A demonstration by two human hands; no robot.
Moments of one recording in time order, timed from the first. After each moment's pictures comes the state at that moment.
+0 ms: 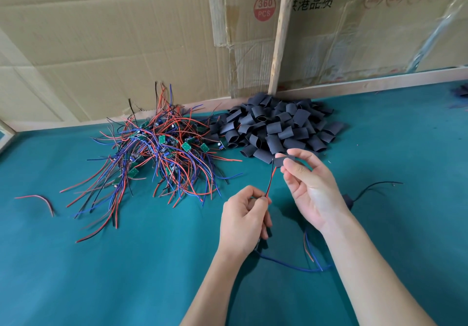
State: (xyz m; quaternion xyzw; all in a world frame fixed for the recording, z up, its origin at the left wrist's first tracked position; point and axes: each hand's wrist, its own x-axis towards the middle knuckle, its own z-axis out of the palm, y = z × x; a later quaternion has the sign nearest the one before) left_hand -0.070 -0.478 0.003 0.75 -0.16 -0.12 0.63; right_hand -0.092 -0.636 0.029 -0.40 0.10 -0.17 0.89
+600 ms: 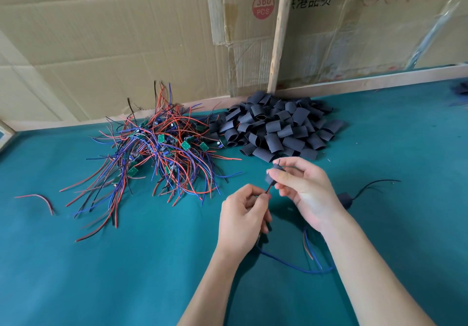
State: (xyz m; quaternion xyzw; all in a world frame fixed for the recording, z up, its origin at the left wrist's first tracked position) left_hand -0.070 -0.479 0.001 0.74 -0.17 -0.11 0.64; right_hand -0.092 -0.634 0.025 -0.55 0.15 -0.12 0.81
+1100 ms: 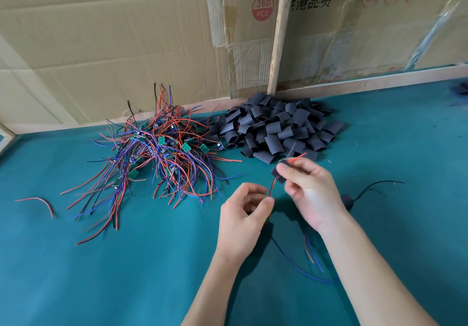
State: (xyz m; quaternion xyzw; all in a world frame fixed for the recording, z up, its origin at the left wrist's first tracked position) left_hand -0.070 -0.477 0.000 0.72 -0.17 -0.08 0.67; right_hand -0.088 -0.632 0.026 -0.45 0.16 -0.16 0.86
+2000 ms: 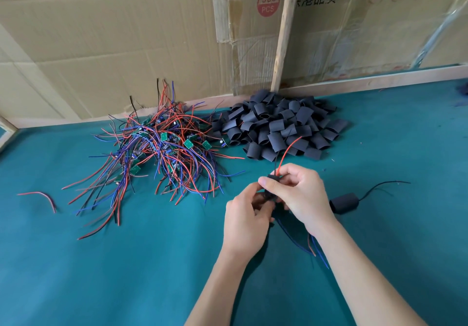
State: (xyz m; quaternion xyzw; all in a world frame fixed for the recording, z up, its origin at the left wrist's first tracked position) left_hand -0.067 -0.481 -0.009 0.79 -0.19 -0.07 0.58; right_hand -0.089 -0.617 0.013 -0.77 0.18 -0.18 0.59
